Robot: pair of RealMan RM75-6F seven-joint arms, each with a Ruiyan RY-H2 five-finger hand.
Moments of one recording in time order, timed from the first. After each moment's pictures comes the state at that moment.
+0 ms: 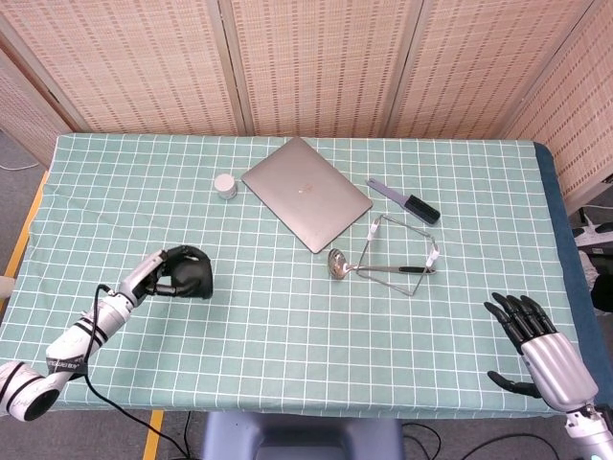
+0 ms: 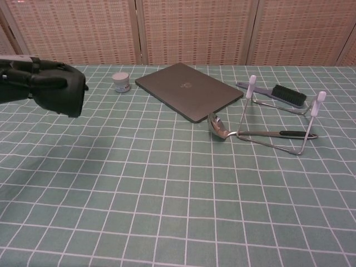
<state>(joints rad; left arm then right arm) -0.71 -1.15 -0.08 -1.49 1.52 0.75 -1.26 0.07 -1.00 -0.09 -1.65 -1.78 1.52 0.08</state>
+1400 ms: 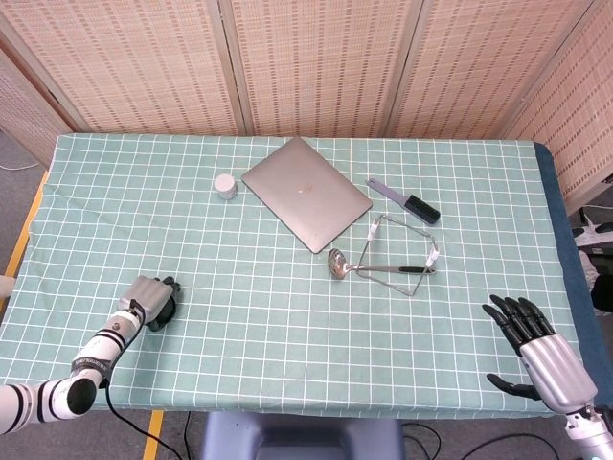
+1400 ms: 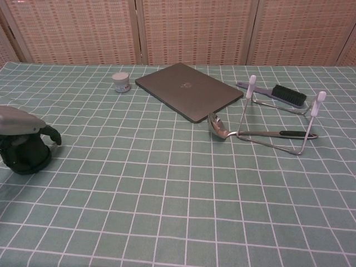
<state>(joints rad) -0.89 -1.25 0.10 -1.60 0.65 0.74 0.69 0.07 -0.99 -0.10 -1.65 -1.79 1.52 0.09</state>
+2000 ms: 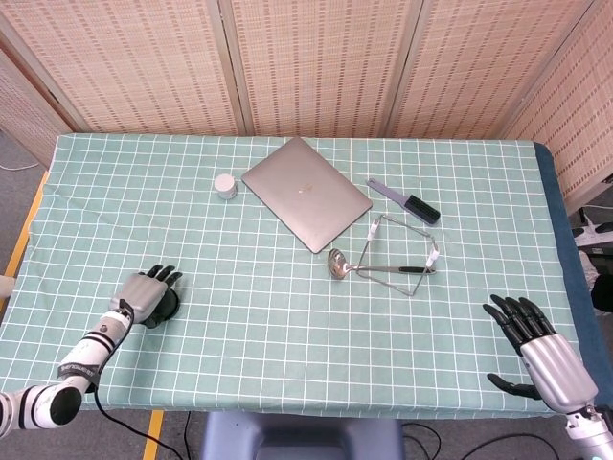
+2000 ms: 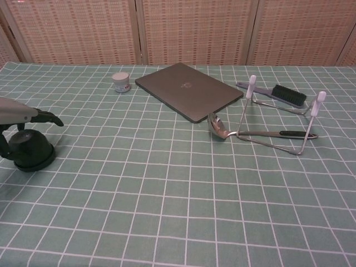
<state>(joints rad) -0.85 -1.17 0.10 -1.67 0.77 0.78 0.56 0.07 -0.98 -0.10 -1.66 -1.78 1.51 0.09</state>
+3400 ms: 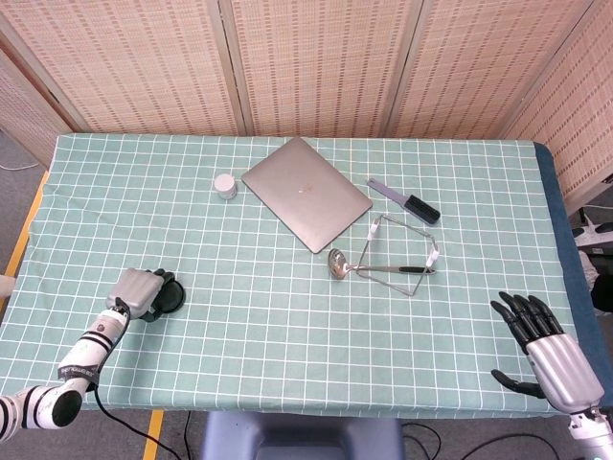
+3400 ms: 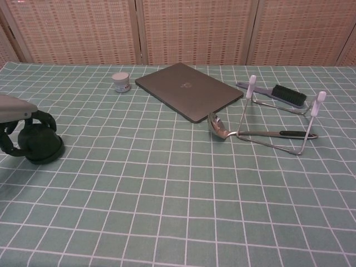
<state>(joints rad) -0.78 -1.25 0.07 -1.54 0.92 0.84 0.48 0.06 -0.99 -0.08 -1.68 -1.76 1.52 0.05</state>
